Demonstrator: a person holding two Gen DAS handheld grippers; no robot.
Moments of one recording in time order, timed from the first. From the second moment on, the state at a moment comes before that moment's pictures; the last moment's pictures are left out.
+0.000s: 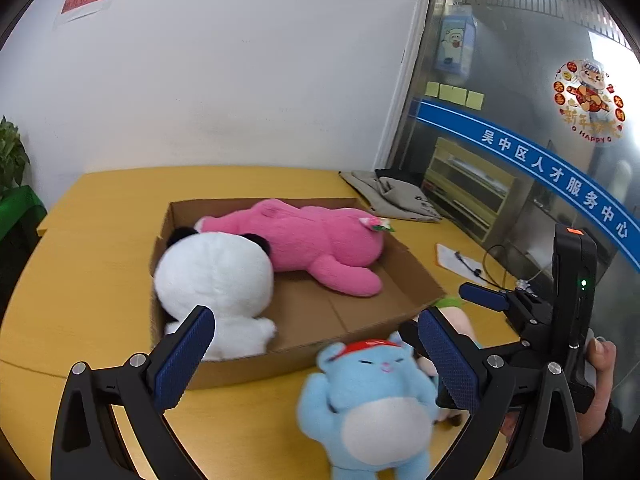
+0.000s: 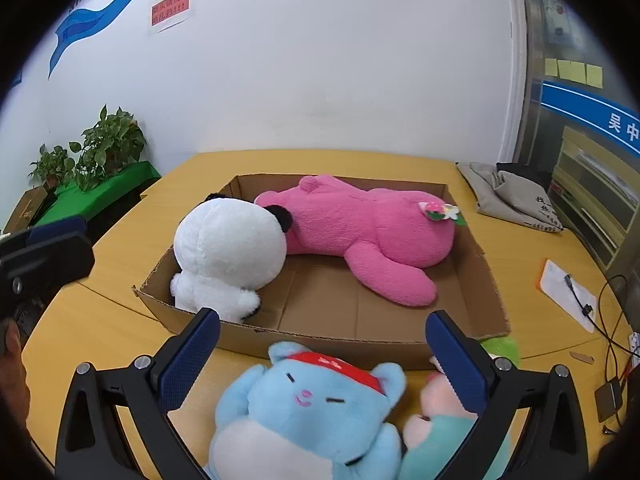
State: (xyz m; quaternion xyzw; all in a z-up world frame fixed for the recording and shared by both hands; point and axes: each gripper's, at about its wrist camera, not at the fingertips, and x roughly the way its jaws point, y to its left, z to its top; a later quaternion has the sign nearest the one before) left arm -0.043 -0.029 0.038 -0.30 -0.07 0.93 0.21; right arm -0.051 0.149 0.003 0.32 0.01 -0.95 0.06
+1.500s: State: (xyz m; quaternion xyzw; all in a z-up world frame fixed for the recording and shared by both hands) left arm -0.035 0.055 -0.107 -0.45 0.02 0.80 0.39; right arm -0.004 0.140 -0.128 0.41 0.11 -0.87 0.24
